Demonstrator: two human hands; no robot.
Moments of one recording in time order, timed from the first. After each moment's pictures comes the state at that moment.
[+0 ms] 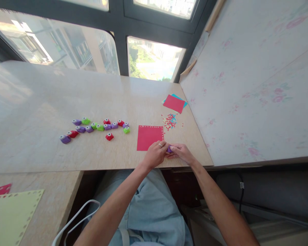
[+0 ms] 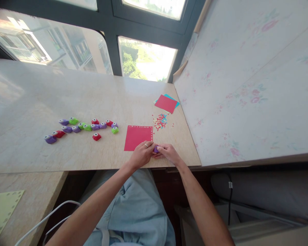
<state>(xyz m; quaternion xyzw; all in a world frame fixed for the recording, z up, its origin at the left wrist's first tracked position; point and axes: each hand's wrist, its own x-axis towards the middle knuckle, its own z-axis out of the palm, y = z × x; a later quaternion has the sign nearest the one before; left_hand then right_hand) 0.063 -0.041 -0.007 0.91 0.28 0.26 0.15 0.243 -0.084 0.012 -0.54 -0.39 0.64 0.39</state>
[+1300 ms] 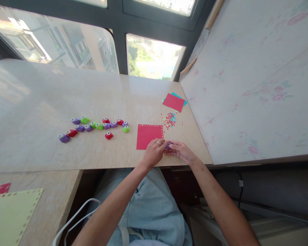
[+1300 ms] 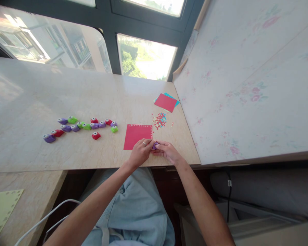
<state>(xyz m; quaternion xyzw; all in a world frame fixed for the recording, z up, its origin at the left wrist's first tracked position) 0.065 -0.040 -0.019 0.90 0.31 0.30 0.08 0.238 -0.081 0.017 -0.50 -0.29 0.70 0.43</state>
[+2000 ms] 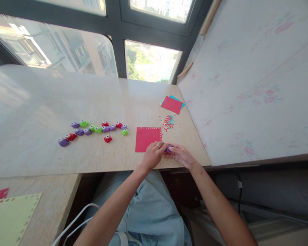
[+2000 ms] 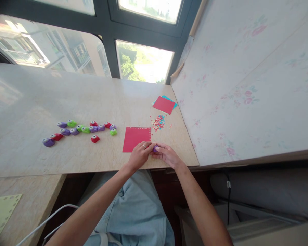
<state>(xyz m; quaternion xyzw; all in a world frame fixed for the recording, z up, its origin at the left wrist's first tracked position) 0.066 -0.040 -0.018 0.90 0.31 0.30 0.07 0.241 -0.089 0.012 -0.47 -0.27 0.70 0.46</state>
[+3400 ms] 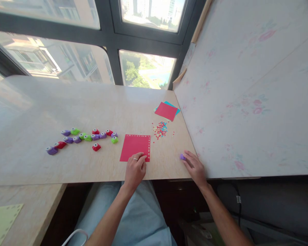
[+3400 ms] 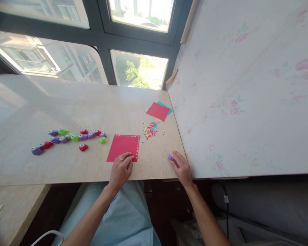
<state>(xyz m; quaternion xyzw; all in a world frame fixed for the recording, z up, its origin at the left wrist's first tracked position) 0.052 -0.064 -0.018 0.81 0.47 0.34 0.07 0.349 -0.133 -0.022 -0.61 -0.68 0.00 0.40</state>
